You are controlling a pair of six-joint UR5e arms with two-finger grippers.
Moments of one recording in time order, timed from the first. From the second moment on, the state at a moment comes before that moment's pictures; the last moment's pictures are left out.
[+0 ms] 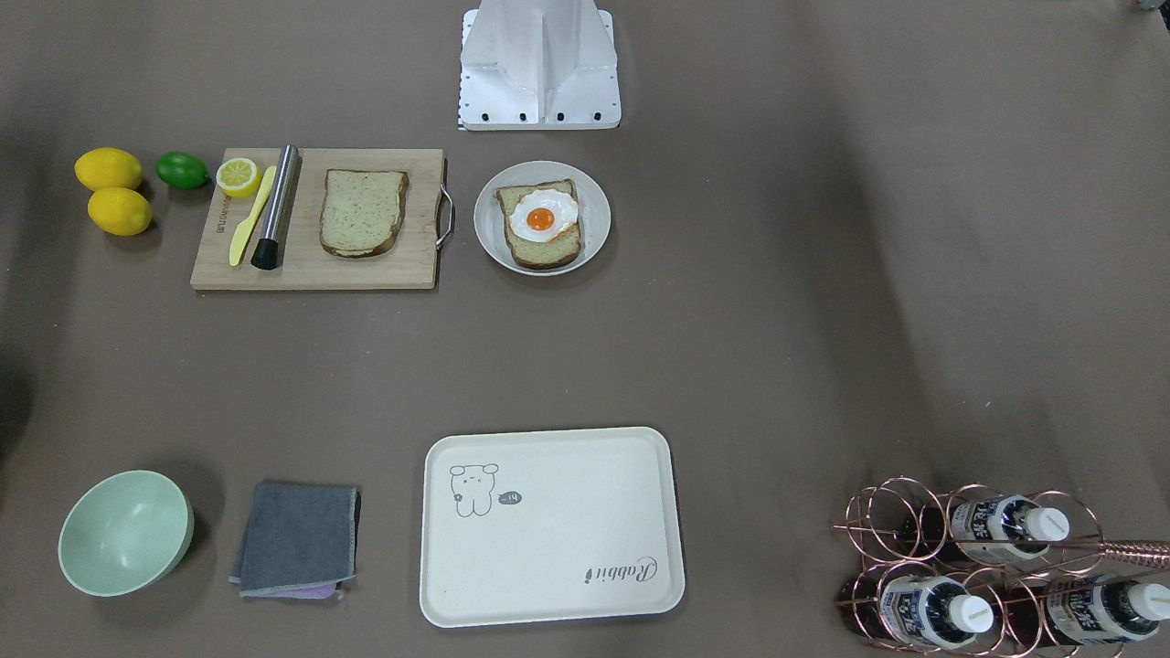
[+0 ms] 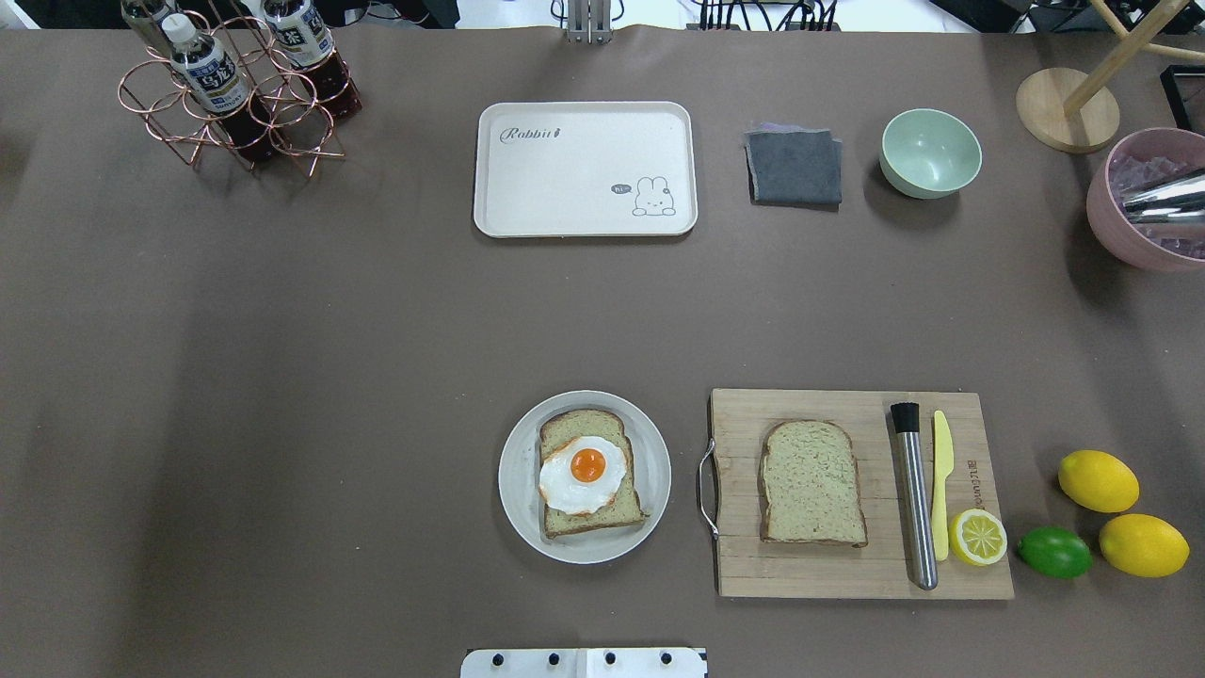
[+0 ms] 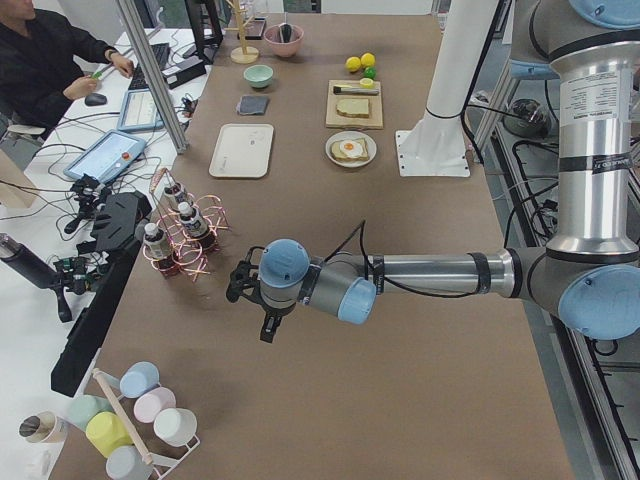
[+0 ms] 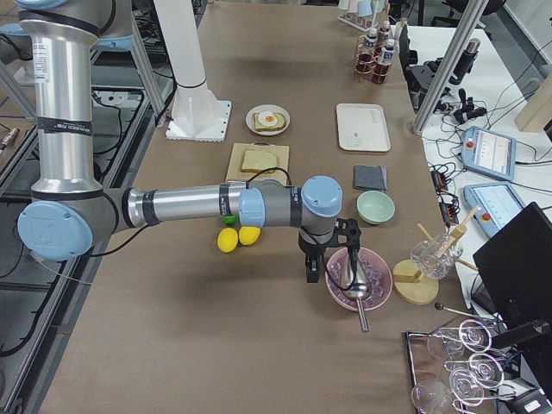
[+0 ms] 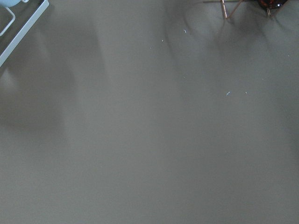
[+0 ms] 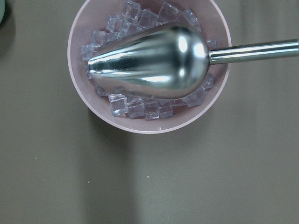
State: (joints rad) left arm -1.53 -1.48 -1.61 -1.97 -2.46 -0.05; right arm 1.54 -1.60 1.73 -1.63 2.35 0.06
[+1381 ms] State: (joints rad) left arm -1.55 -1.47 -1.62 -1.97 -2.47 -0.05; right arm 1.54 -1.61 1.74 -1.63 2.35 0.05
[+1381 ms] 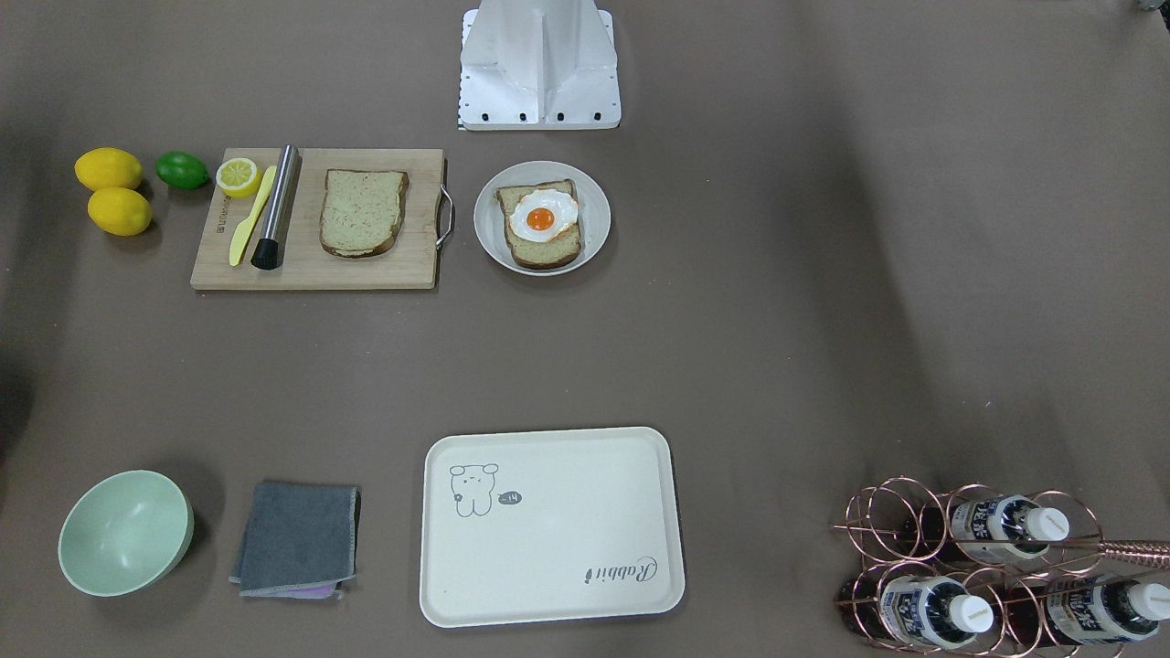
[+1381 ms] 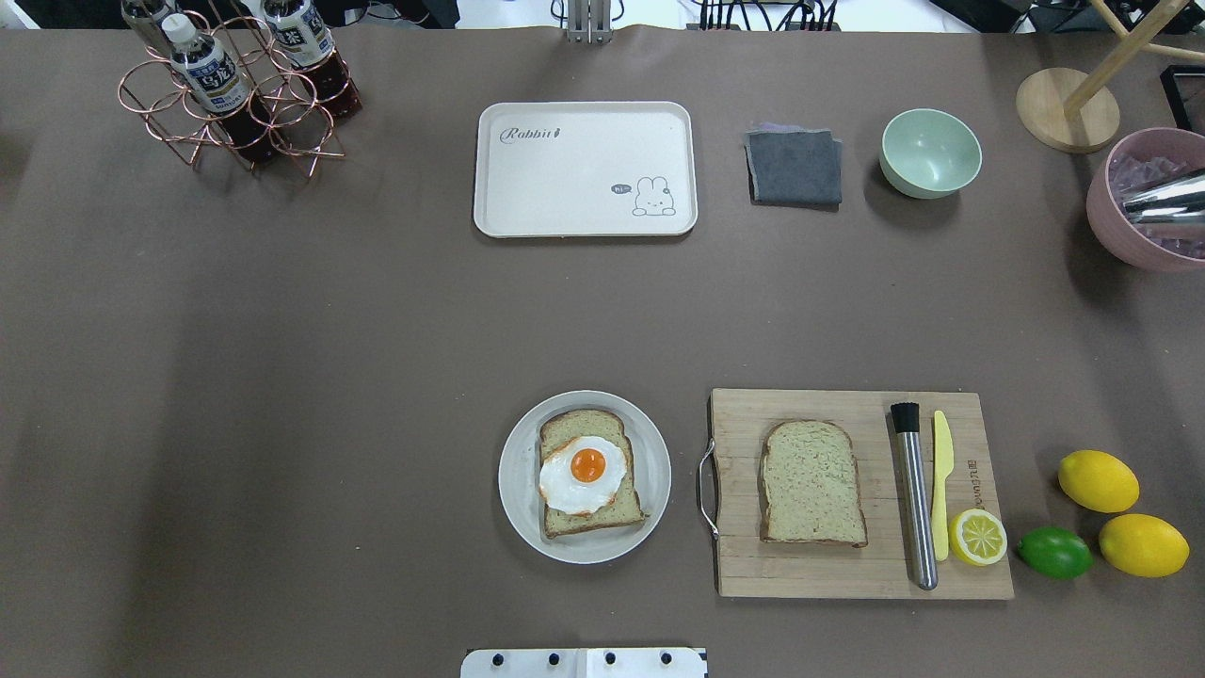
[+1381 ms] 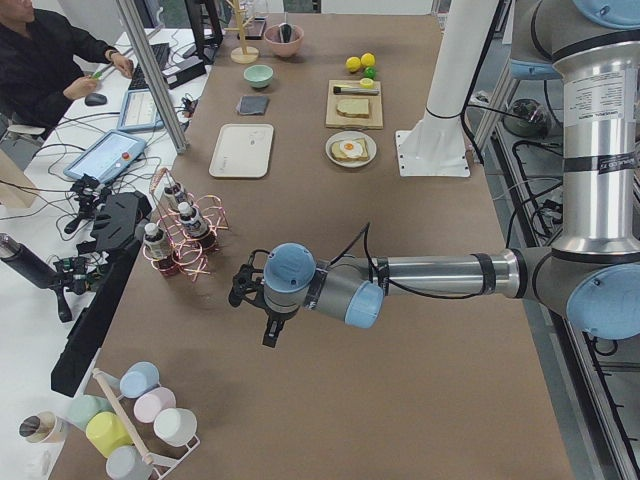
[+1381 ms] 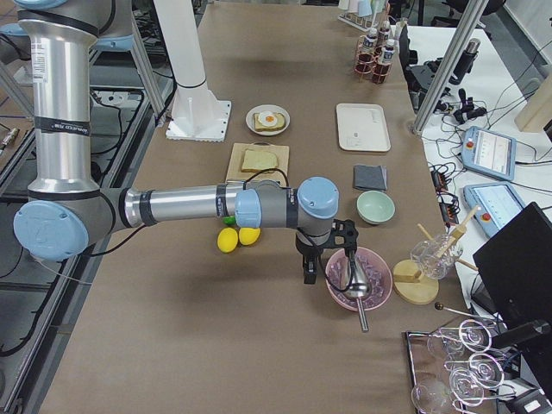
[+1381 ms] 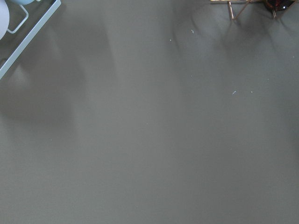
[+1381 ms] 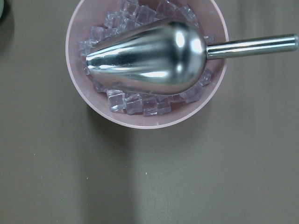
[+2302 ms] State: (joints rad) left arm -1.35 -1.53 -1.72 -2.15 -2.47 -0.43; right arm 1.50 -1.53 1.77 -1.61 2.45 0.12
